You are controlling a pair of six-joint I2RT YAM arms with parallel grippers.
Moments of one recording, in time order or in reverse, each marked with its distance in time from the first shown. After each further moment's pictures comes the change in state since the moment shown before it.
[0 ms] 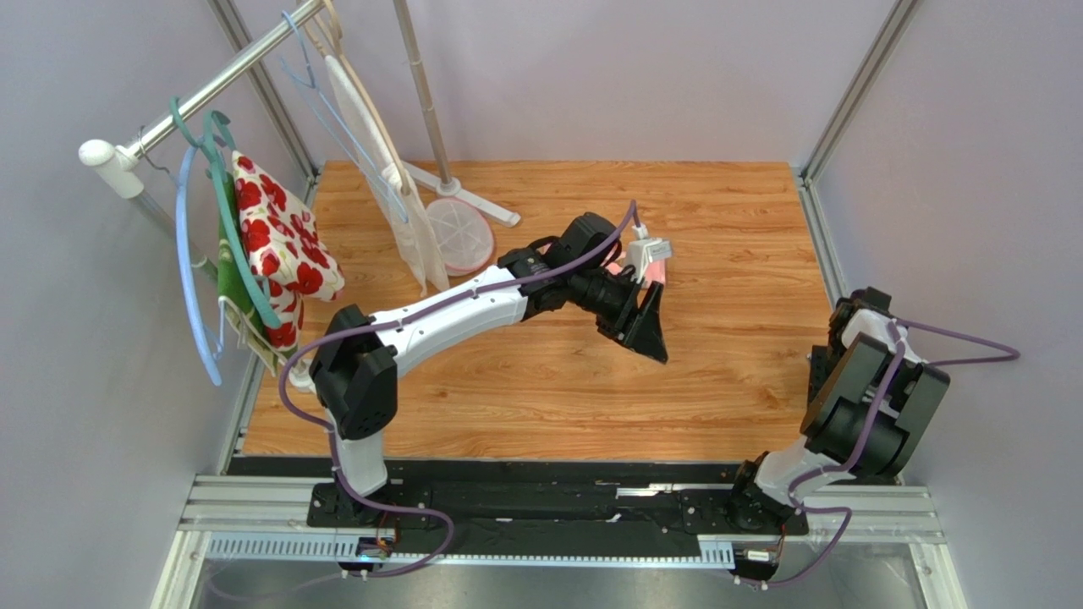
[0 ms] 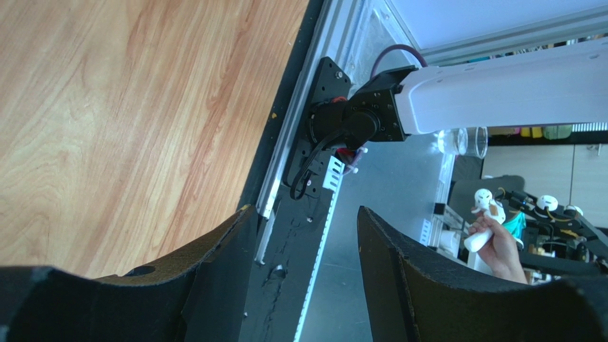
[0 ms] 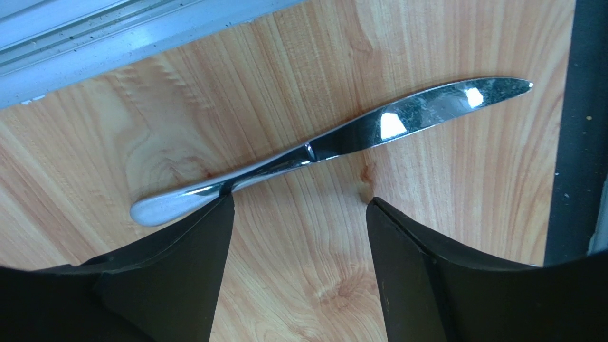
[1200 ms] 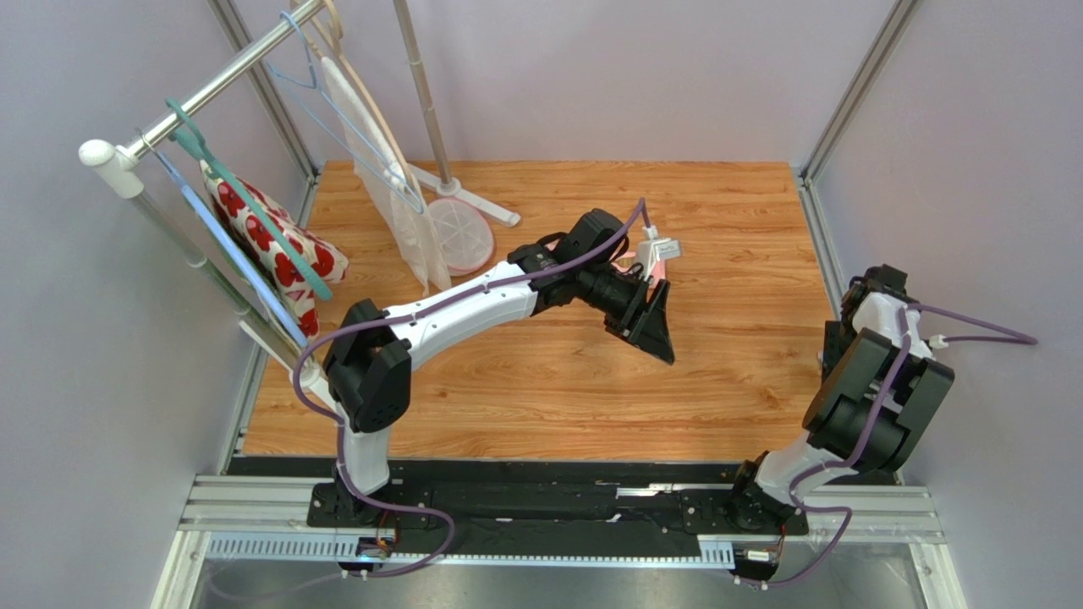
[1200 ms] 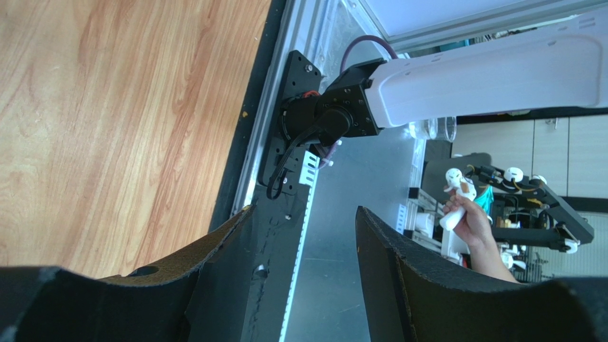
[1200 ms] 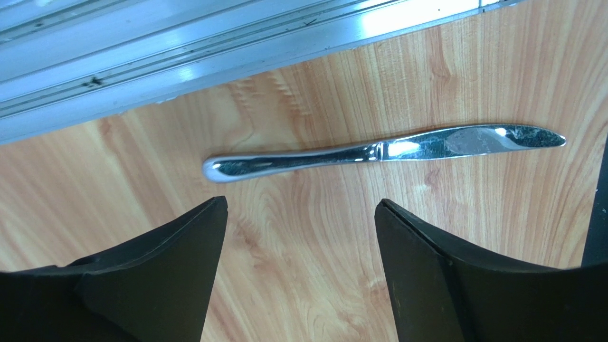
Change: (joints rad) left arm 0.005 0.067 0.071 0.000 0.111 -0.020; right arm 0.001 0.026 0.140 -0.019 -0.001 -0.039
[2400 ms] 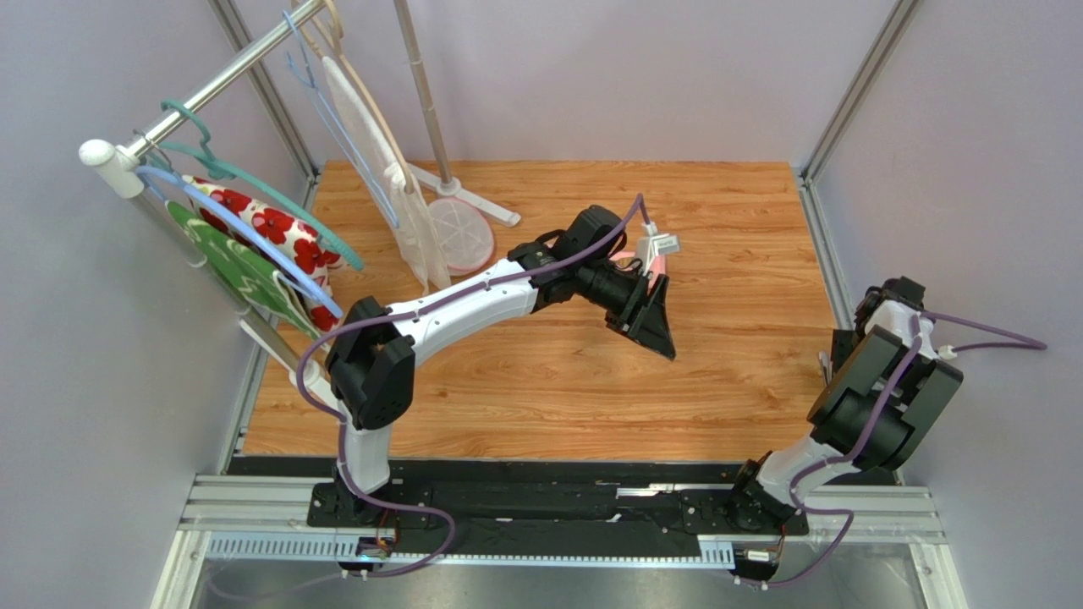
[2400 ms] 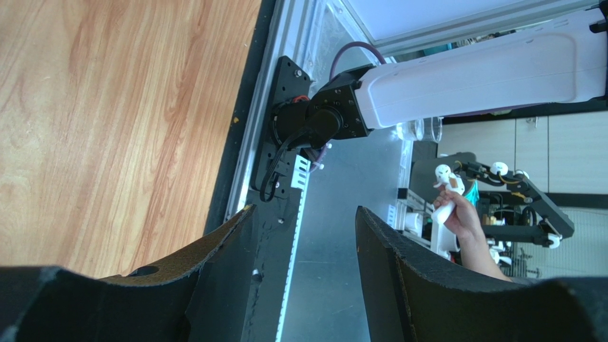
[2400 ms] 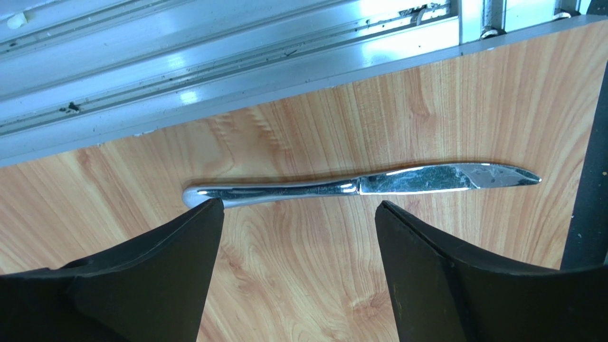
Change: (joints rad) left arm 0.017 0.015 0.000 0.044 0.045 -0.028; right arm -0.087 0.034 -0.013 0.040 -0.052 -0.090
